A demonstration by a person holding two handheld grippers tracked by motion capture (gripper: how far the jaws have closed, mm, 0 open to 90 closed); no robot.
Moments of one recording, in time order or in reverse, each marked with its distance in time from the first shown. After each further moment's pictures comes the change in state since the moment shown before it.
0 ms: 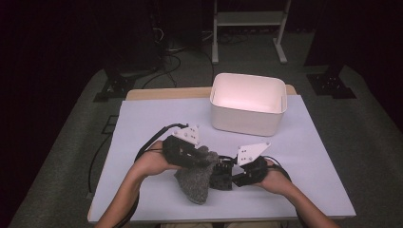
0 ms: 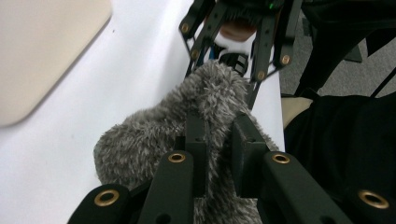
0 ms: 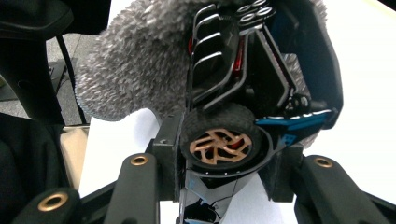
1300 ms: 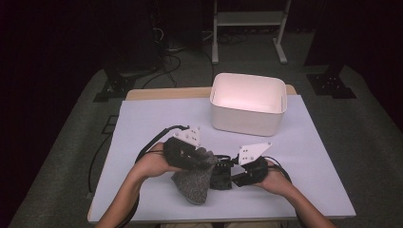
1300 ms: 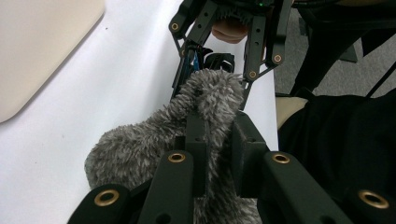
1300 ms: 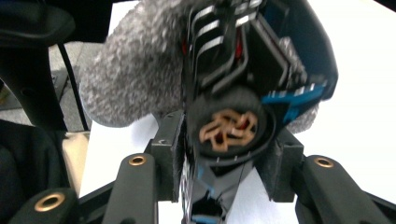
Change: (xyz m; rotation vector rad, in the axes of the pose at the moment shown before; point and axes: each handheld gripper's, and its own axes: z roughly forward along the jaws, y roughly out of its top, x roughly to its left) left arm -0.005 0.004 0.003 0.009 -0.015 -0.002; right arm -0.001 -0.004 0.000 -0.028 0.008 0.027
